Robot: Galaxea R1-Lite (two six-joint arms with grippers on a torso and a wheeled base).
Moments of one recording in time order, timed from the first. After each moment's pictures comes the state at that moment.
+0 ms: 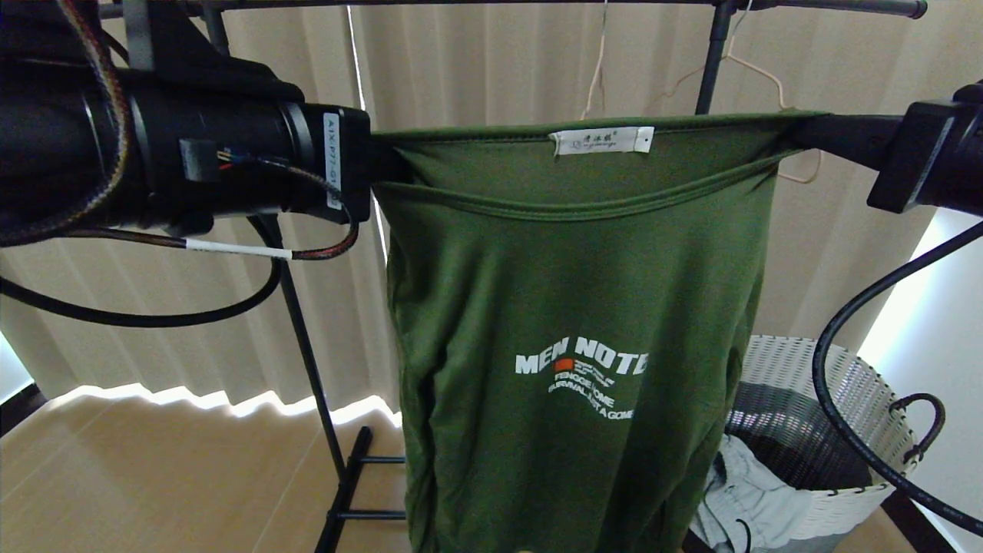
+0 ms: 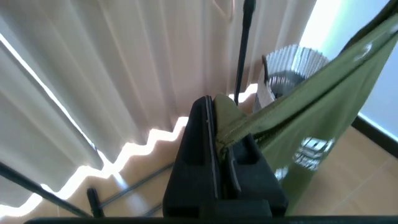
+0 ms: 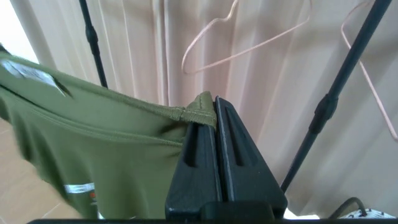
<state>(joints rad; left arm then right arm) -0.67 1.48 -1.41 0.14 0.09 0.01 0.44 1.32 -1.14 -0.15 0.04 0.04</state>
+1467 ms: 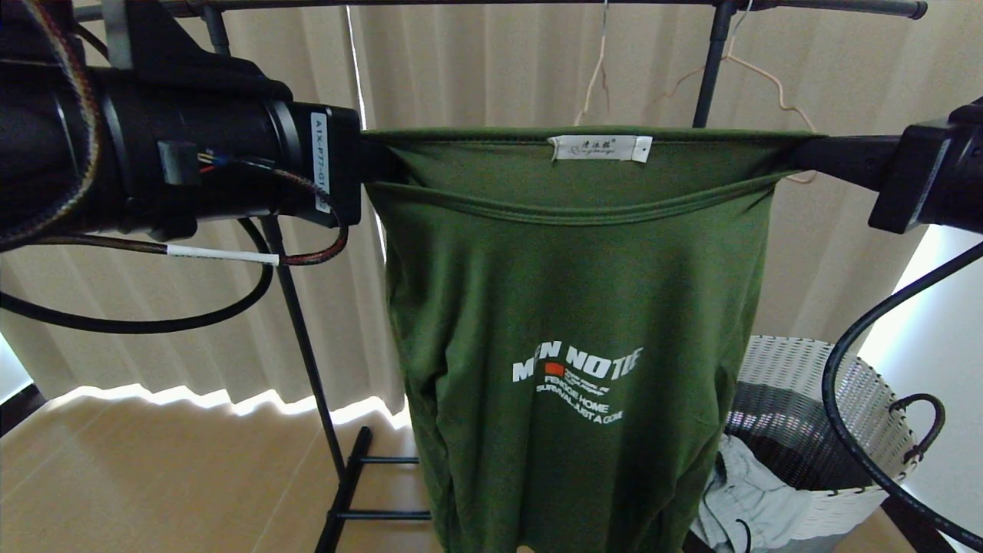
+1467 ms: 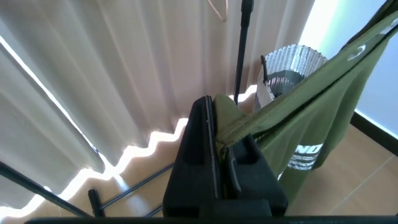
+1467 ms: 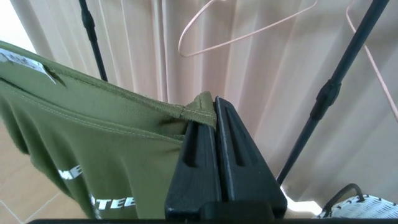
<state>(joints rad) -0.67 1.46 -1.39 0.14 0.09 0.02 0.44 1.31 -1.13 -0.10 0.03 0.04</state>
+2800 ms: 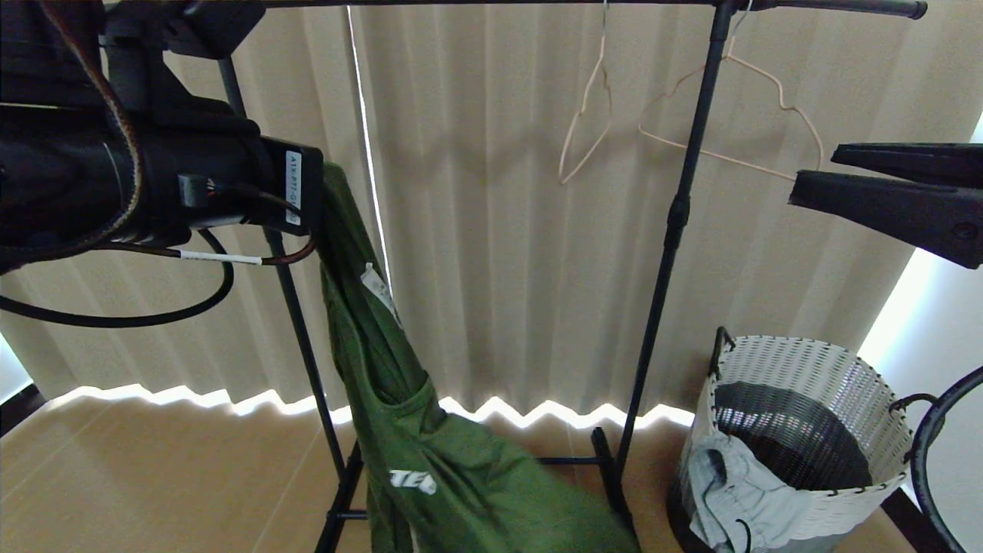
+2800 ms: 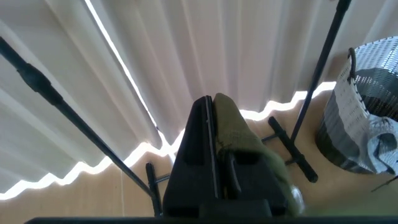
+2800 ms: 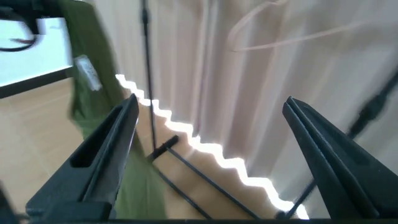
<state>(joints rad) -0.54 1.47 -1.33 0.10 0.24 0.11 0.44 1.17 -1.02 -0.10 0.26 0.01</state>
